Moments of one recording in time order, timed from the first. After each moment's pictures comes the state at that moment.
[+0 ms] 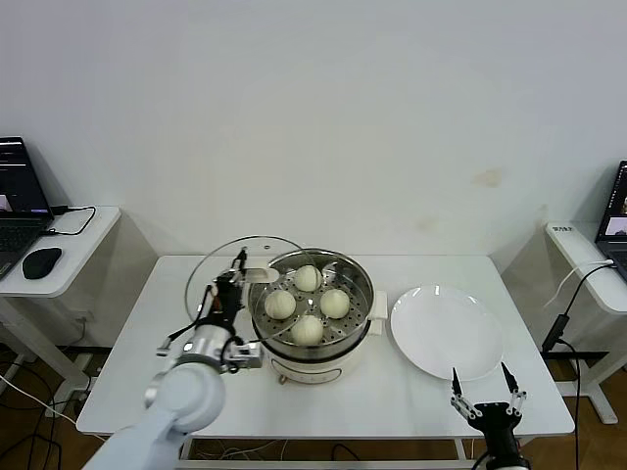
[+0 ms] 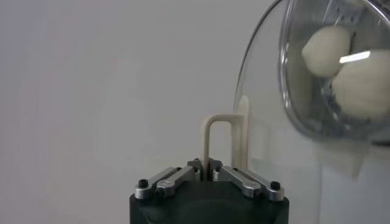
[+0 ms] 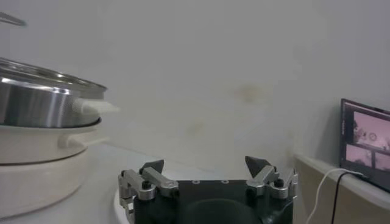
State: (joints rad) left arm 0.96 -1.03 -0.04 -1.99 1.10 0.51 0.18; right arm -1.70 1.52 0.79 1.95 -0.09 0.30 -0.09
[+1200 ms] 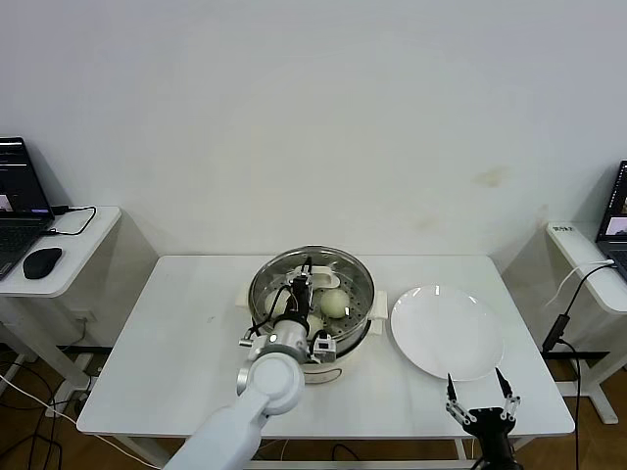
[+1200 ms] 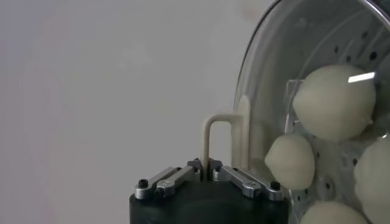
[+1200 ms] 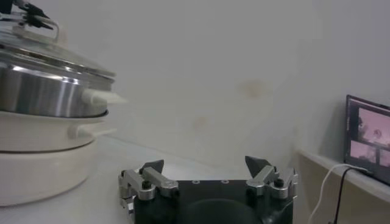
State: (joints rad) left arm 0.84 -1.31 0.13 -1.76 1.31 0.52 0.24; right arm -1.71 1.53 0.77 1.92 -0.11 0.32 -0.08
